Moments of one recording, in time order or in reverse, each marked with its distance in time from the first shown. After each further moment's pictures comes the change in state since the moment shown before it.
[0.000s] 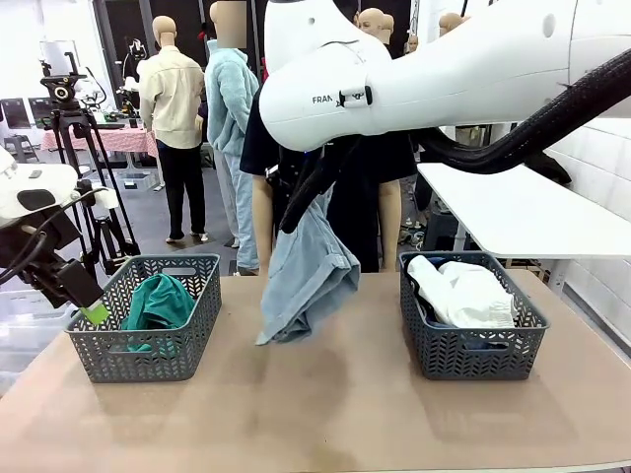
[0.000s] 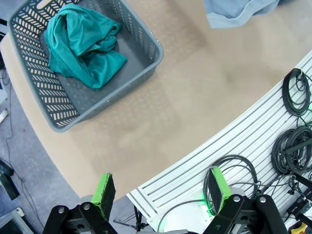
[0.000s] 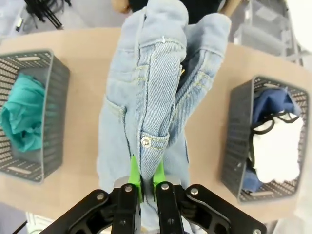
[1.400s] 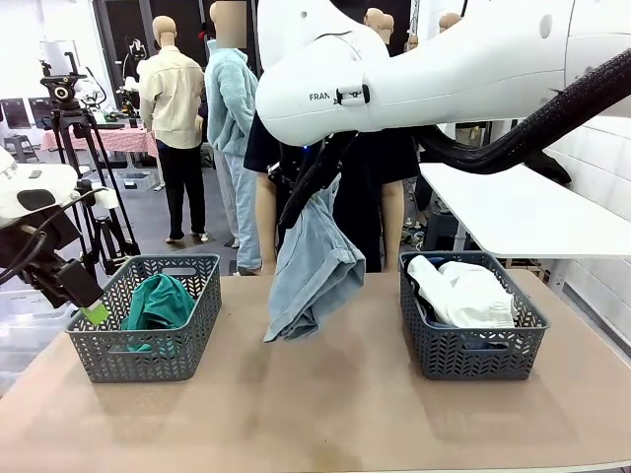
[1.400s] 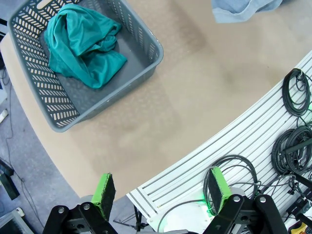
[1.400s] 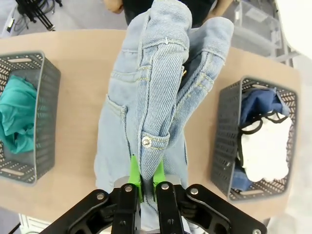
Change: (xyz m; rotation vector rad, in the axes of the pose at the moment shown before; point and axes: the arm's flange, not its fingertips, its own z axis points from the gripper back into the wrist) left arm 0.000 0.000 0.000 0.000 0.000 0.000; right arm 0.004 0.001 0.009 -0.049 -0.009 0.018
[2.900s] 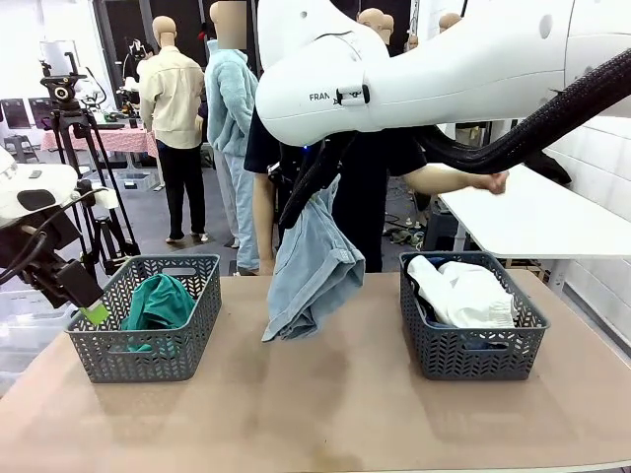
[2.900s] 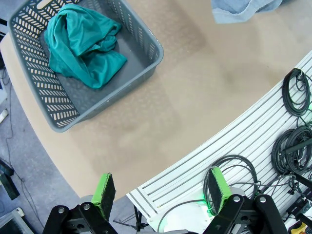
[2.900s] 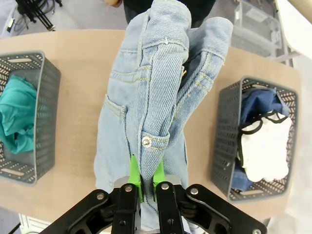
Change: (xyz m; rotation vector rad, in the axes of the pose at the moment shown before) left arm 0.000 0.000 0.000 0.000 0.000 0.000; right arm 0.000 0.000 0.000 0.000 0.000 0.000
